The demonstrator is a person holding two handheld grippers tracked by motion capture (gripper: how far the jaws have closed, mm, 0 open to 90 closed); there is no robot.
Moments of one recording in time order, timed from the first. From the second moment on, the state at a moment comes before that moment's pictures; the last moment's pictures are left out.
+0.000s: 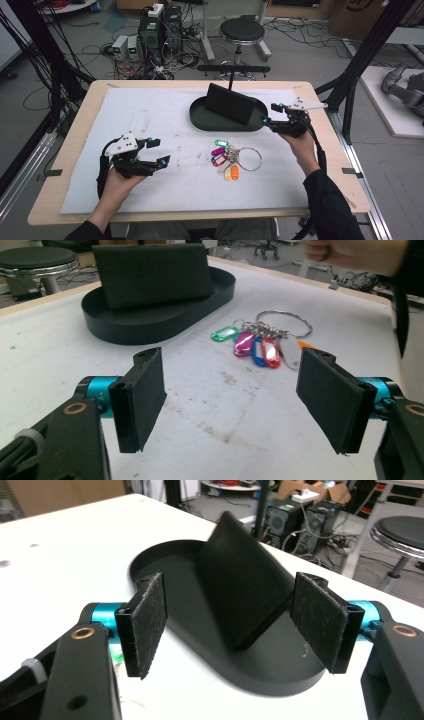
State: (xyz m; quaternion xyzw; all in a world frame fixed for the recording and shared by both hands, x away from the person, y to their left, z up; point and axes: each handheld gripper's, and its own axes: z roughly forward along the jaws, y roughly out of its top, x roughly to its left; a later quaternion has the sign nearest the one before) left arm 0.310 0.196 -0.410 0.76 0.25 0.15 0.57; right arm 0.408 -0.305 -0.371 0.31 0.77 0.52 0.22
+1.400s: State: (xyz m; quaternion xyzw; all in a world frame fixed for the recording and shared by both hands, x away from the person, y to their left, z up) left arm 0.308 0.214 -0.418 0.75 0.30 0.20 0.56; right arm 0.336 -0.320 -0.408 0.40 0.72 0.52 0.21
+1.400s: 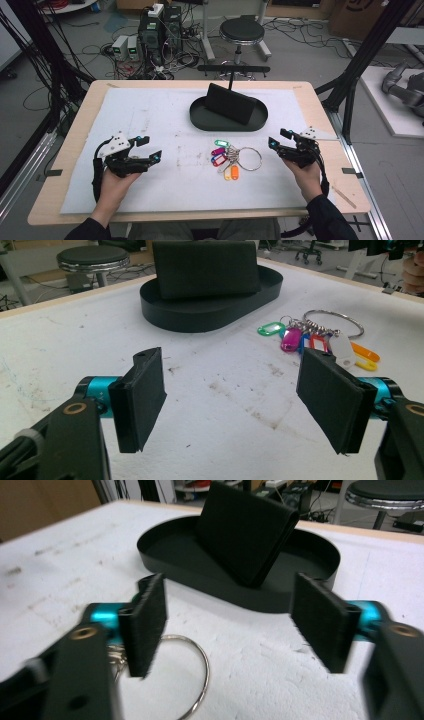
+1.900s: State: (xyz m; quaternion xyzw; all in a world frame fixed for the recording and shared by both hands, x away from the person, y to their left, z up) left arm 0.307 0.215 -0.420 0.75 0.30 0.19 0.56; right arm 0.355 -0.303 -0.436 0.42 0.78 0.45 0.14
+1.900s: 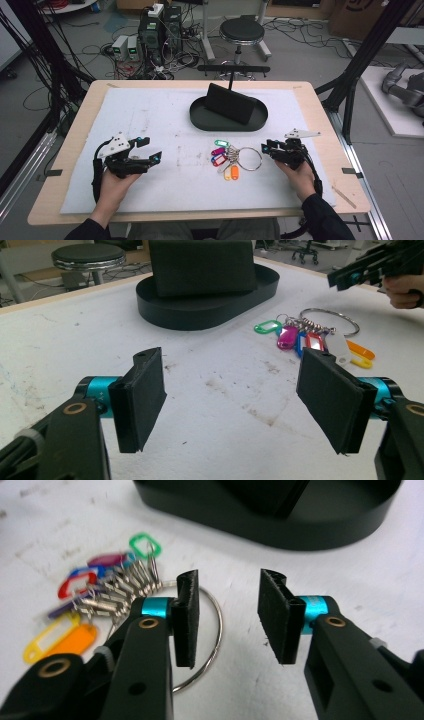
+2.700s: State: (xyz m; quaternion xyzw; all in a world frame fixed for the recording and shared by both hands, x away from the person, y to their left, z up) left arm 0.305 0.210 -0.421 0.75 0.30 0.19 0.56; right arm 0.361 -0.275 -0.449 0.39 0.84 0.35 0.16
